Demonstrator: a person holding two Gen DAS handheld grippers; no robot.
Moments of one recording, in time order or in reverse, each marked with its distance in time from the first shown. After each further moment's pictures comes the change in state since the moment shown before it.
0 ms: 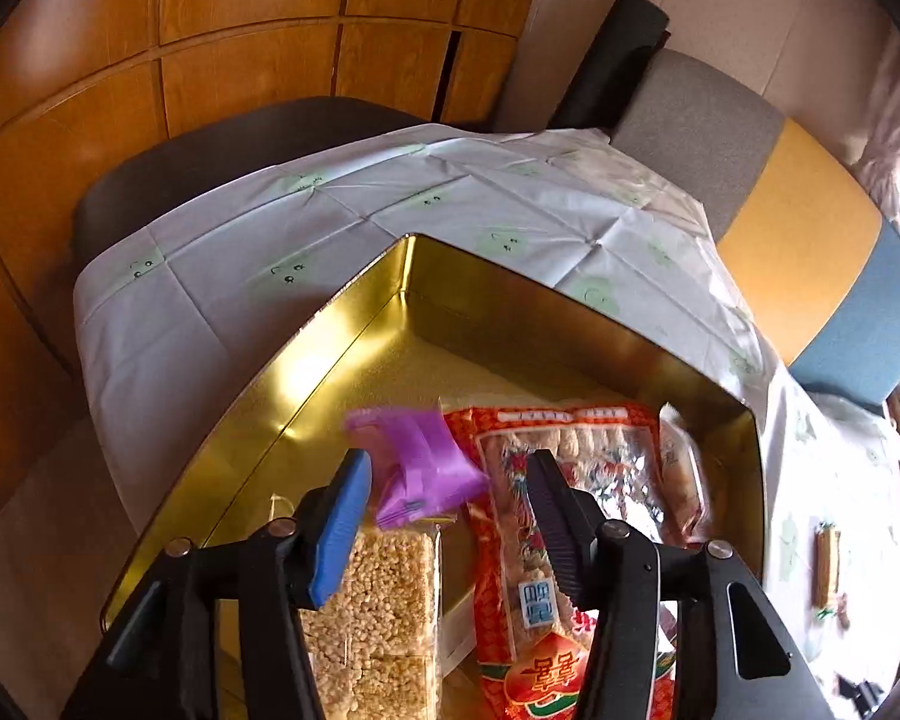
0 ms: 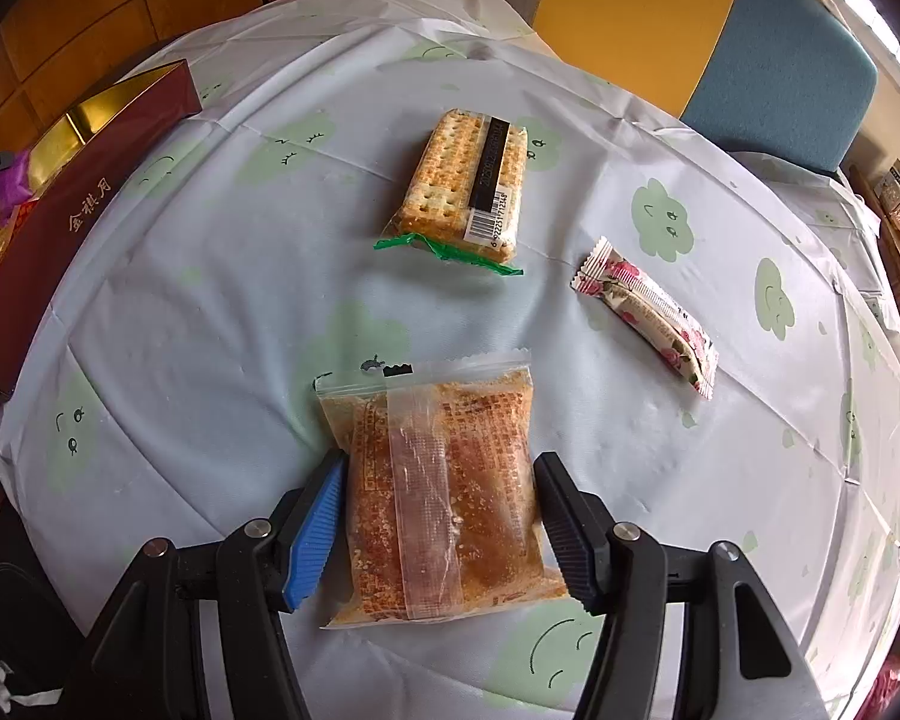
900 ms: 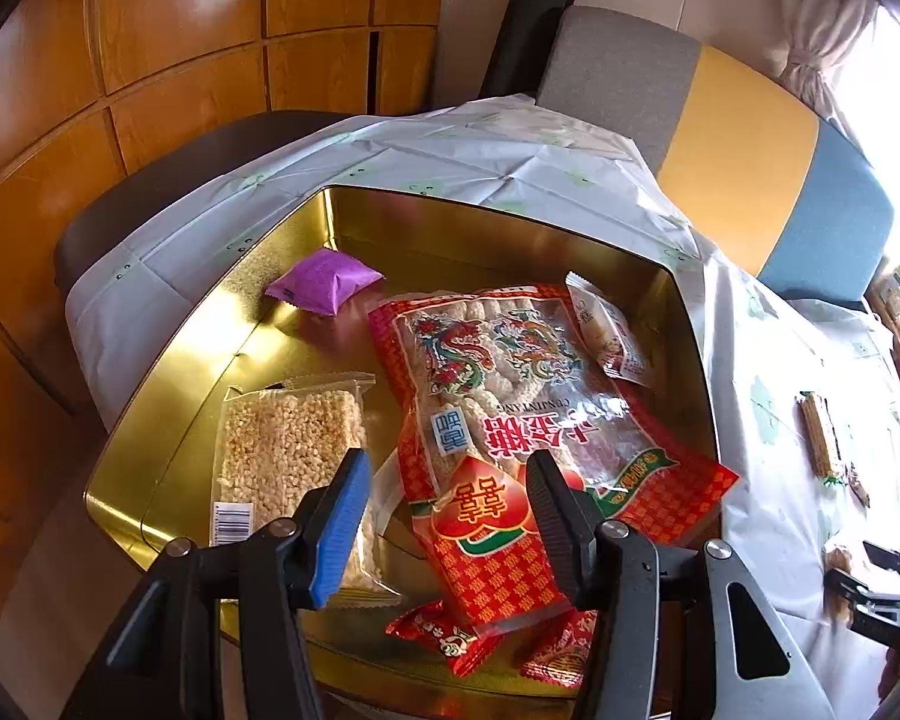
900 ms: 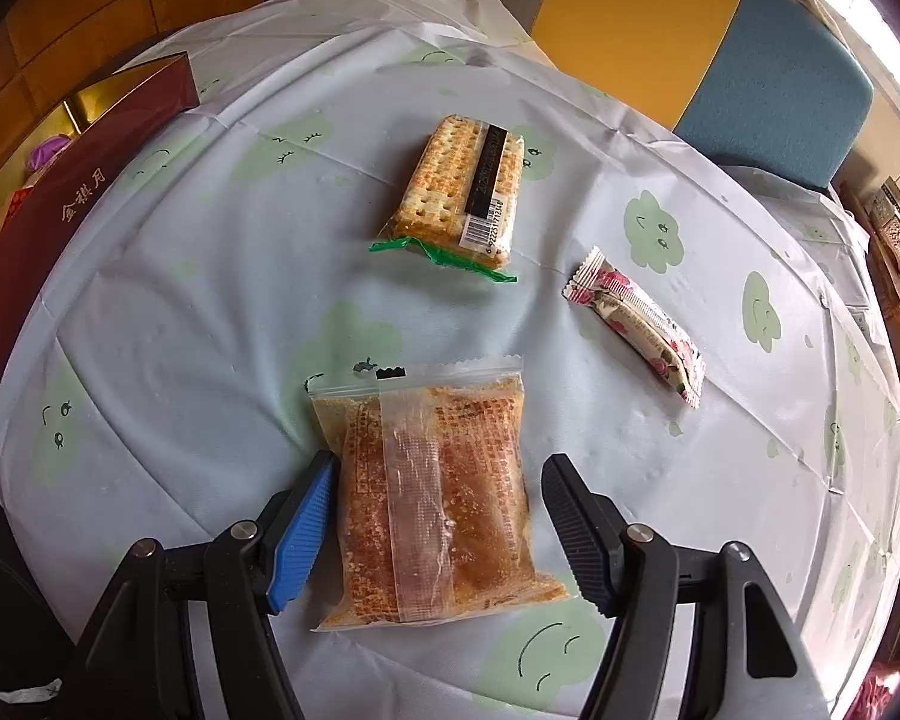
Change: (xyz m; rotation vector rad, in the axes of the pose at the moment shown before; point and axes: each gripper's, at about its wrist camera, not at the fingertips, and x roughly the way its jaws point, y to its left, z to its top) left arm -0.036 -0.039 -0.066 0.179 0.004 -0.028; right arm 0.001 0.001 0.001 -0.033 -0.013 -0.039
